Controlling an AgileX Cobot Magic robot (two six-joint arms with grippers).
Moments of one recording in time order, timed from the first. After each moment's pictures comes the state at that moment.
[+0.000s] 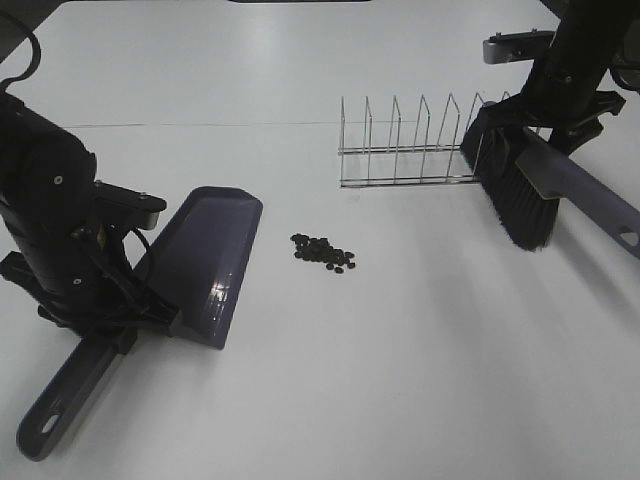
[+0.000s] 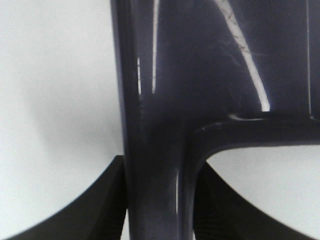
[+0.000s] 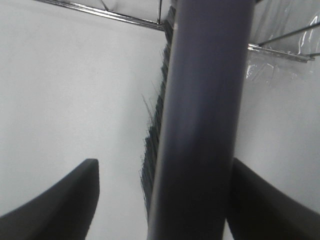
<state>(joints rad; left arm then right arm) -0.50 1.90 -0.95 0.13 0.67 -0.28 0.03 2.25 -1.82 0.05 1.11 -0.20</state>
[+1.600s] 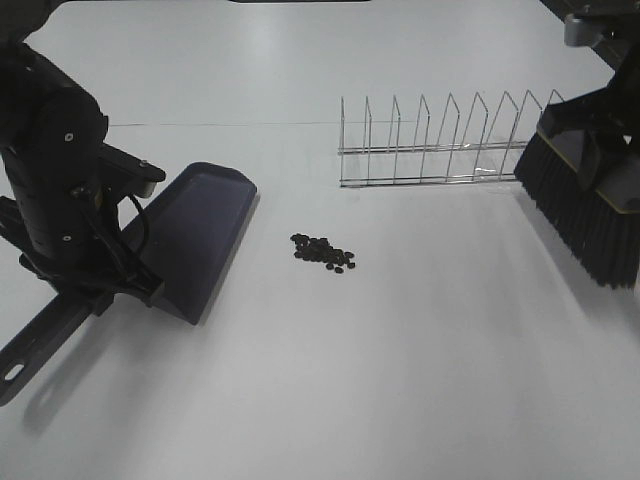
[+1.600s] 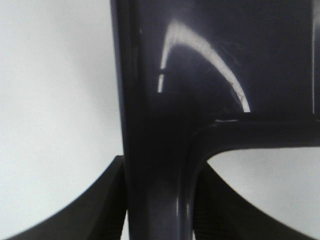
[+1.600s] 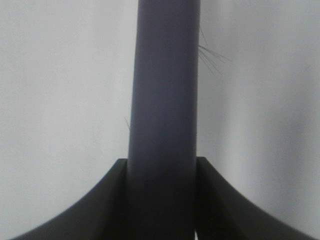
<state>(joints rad) -0.50 1.90 -1.09 0.30 0.86 -0.28 0.04 1.76 -1.27 -0.06 0.98 0.05</state>
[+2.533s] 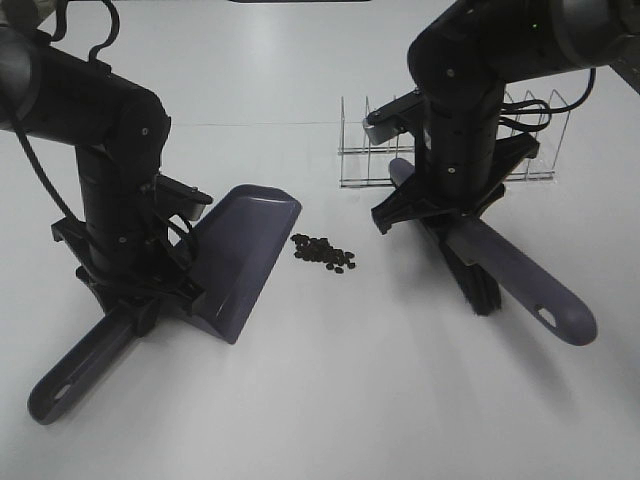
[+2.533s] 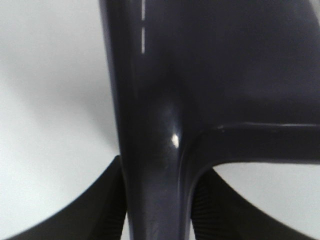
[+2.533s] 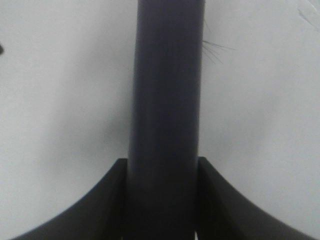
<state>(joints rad) -0.50 2.12 -1.30 0.09 1.00 -0.06 0.49 2.03 -1.34 -0.37 0.89 0.35</state>
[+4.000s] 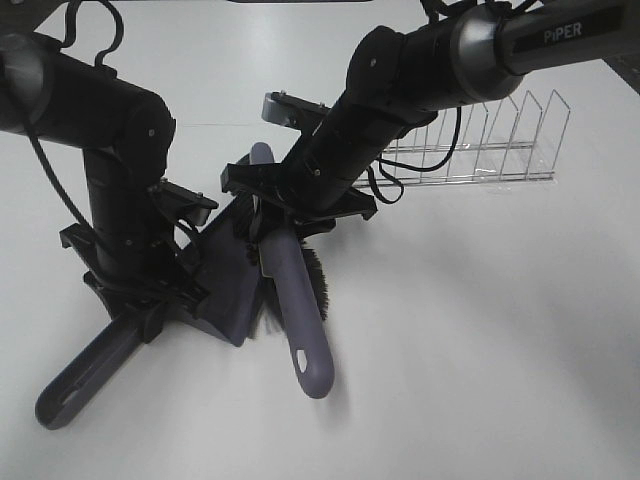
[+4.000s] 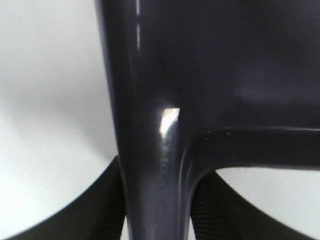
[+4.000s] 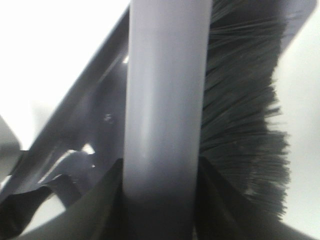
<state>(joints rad) -0.50 2.16 -1.32 0.04 1.01 -0.02 0.53 2.23 -1.52 0.57 0.62 -0.04</state>
